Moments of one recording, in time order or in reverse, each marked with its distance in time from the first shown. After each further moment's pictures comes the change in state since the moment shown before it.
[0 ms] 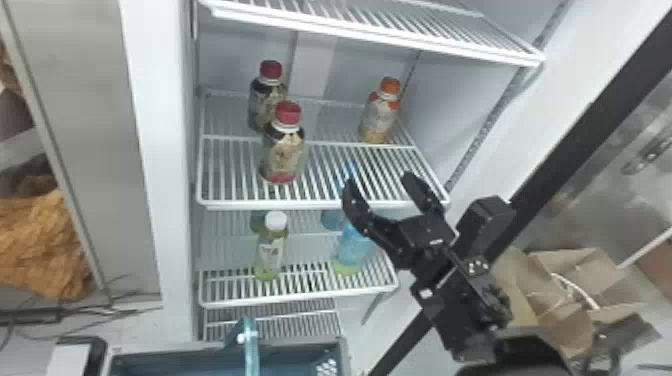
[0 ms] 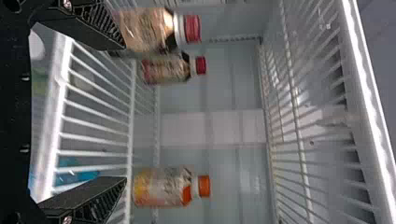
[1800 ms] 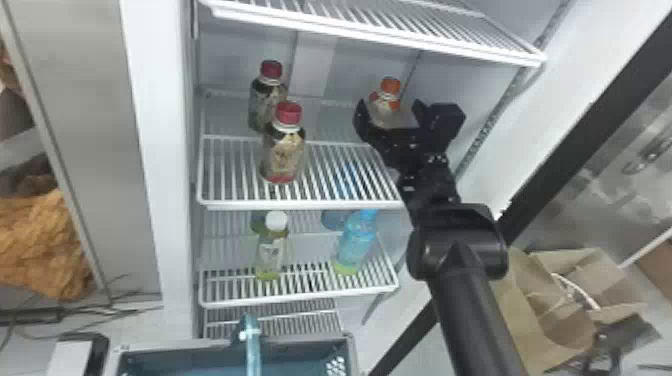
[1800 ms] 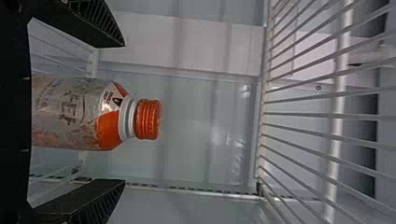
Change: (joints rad) left arm -0.012 0.010 -0.011 0.009 0.016 -0.010 0.001; right arm -0.646 -0.044 0.035 0.752 0.156 -0.219 -0.126
